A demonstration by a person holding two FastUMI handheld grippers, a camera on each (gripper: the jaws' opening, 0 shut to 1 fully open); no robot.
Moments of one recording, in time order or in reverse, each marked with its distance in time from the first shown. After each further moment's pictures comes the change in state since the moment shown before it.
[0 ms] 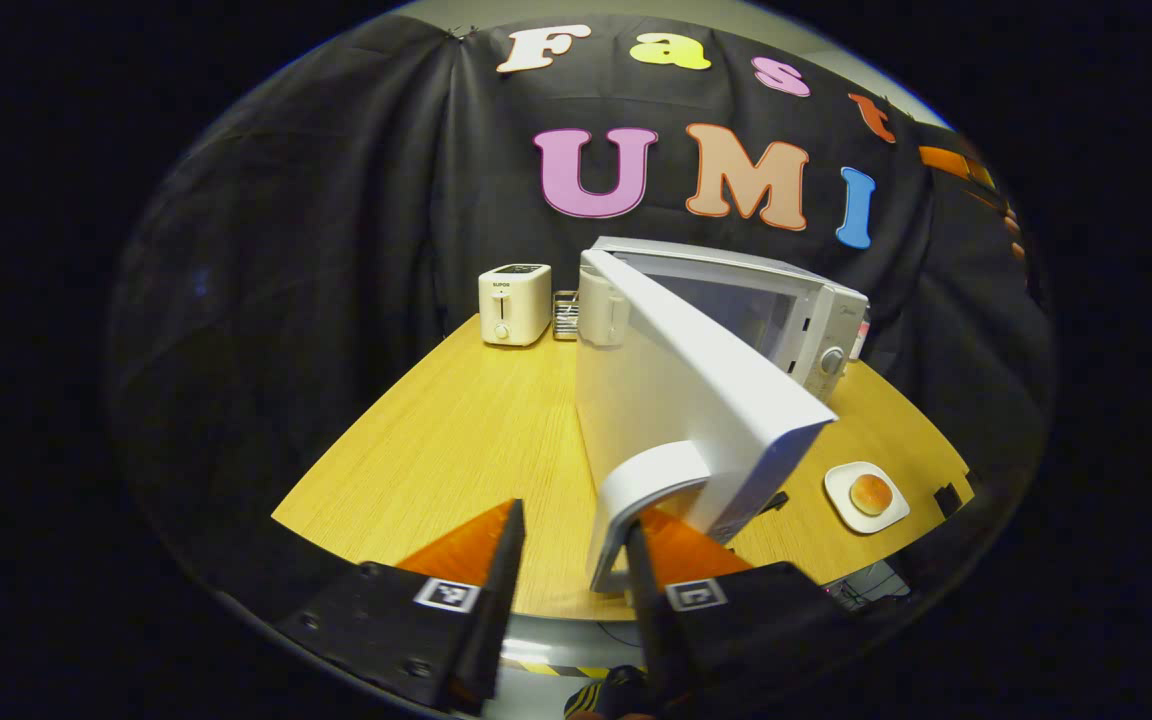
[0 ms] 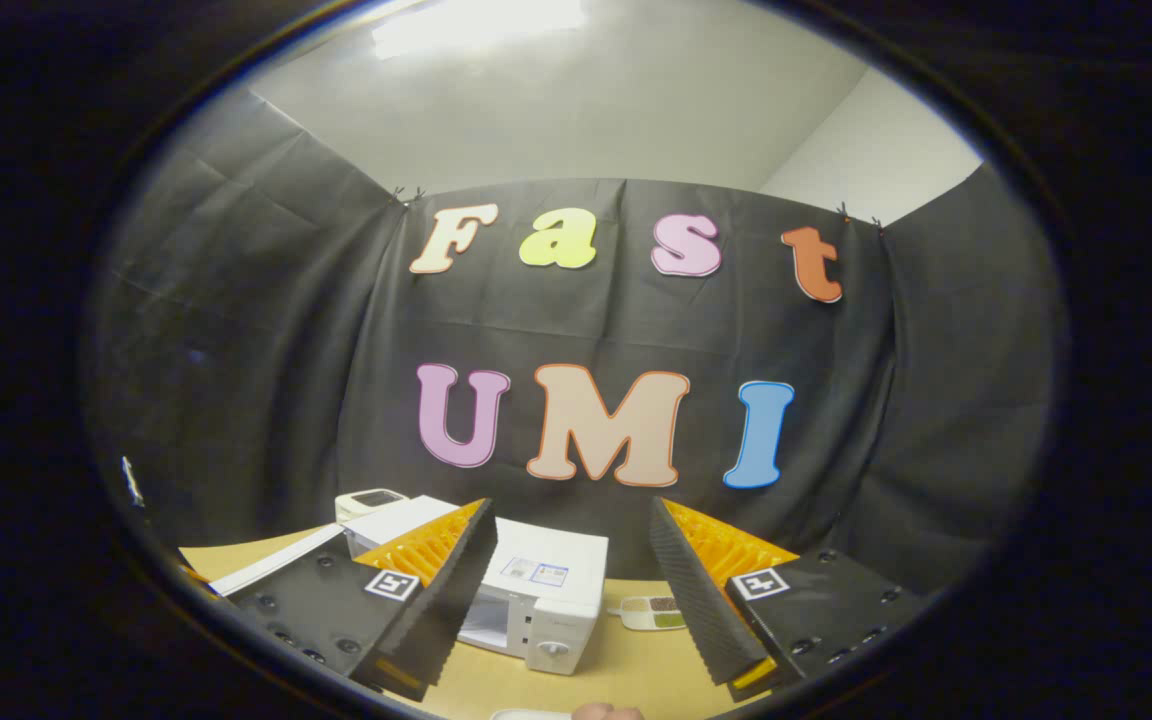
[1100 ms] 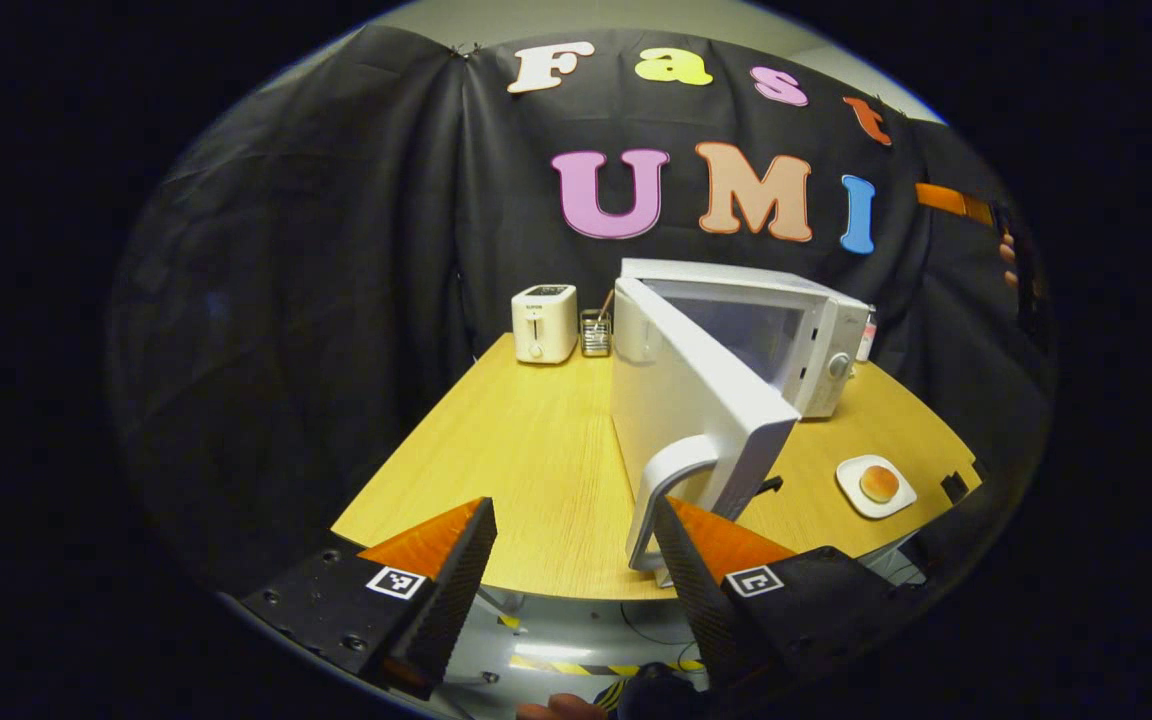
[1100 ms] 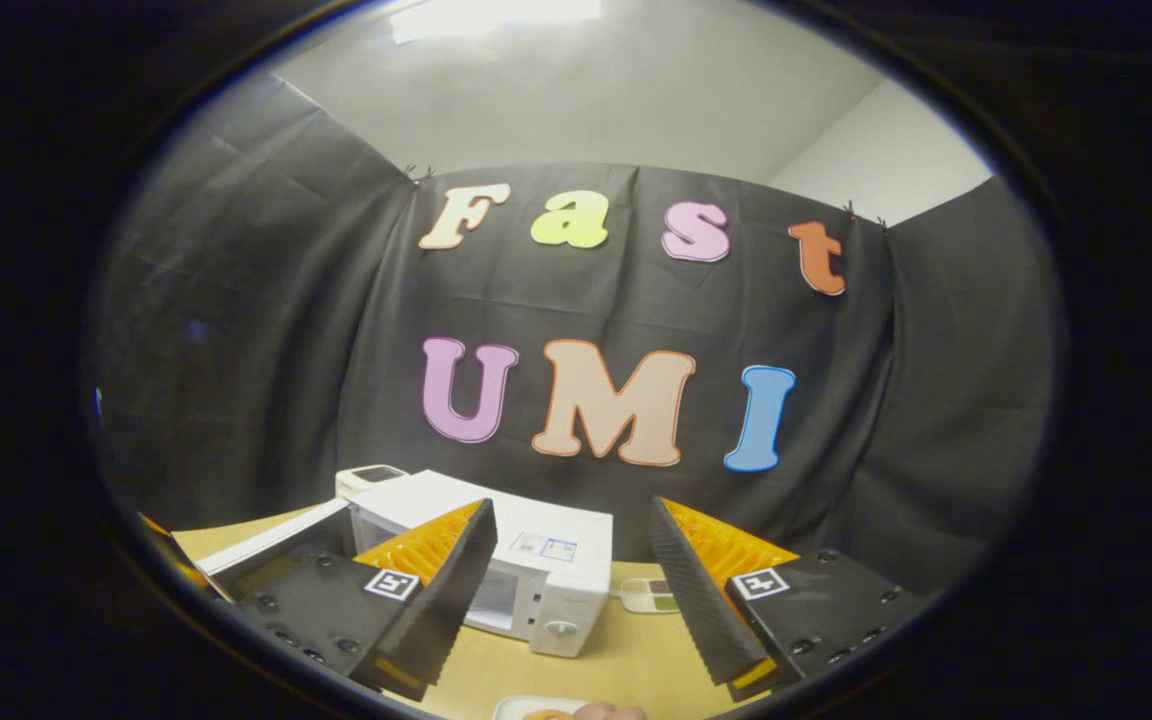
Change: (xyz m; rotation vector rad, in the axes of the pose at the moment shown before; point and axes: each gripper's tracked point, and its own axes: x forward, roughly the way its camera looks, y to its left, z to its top) left arm -0.058 0.031 0.034 0.051 -0.087 0.050; right arm -0.019 0.025 -0.035 -0.030 0.052 -0.013
